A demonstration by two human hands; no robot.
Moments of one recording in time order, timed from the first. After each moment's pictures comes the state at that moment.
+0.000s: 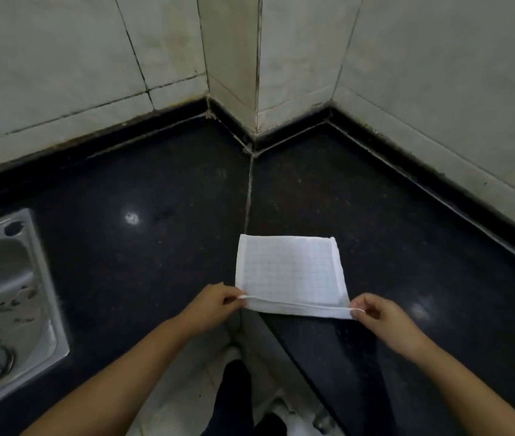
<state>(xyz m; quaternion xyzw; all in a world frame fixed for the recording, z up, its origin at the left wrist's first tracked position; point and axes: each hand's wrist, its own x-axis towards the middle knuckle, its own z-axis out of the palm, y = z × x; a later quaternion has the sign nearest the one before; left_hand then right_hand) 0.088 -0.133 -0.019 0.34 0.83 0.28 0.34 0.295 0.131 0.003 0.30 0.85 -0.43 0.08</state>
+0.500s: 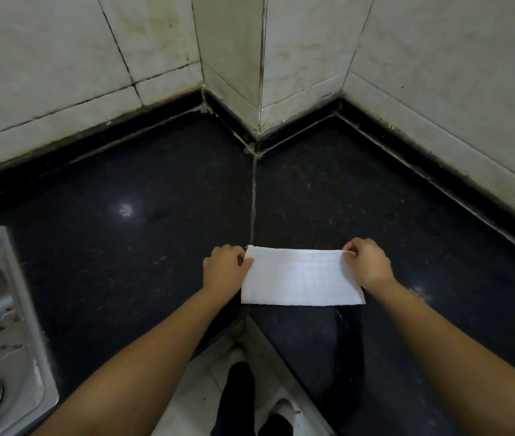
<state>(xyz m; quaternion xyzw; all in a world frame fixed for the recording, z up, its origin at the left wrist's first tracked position) 0.011 -0.061 -0.028 0.23 0.92 0.23 0.20 0.147 0.168 -0.010 0.42 0.87 -0.25 0.04</state>
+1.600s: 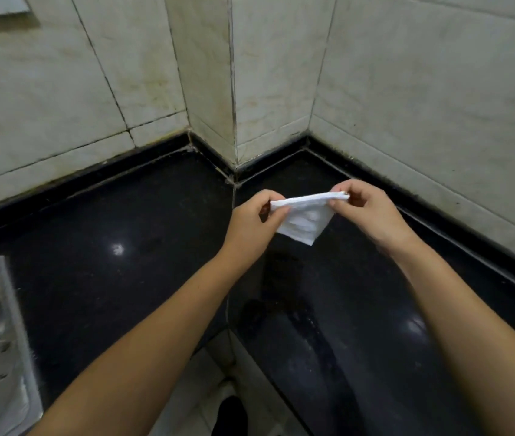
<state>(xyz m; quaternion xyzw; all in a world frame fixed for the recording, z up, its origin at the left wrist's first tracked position) 0.050 0.004 0.121 0.36 0.75 0.55 0.09 0.159 0.176 0.148 0.18 0.81 -0.53 -0.19</state>
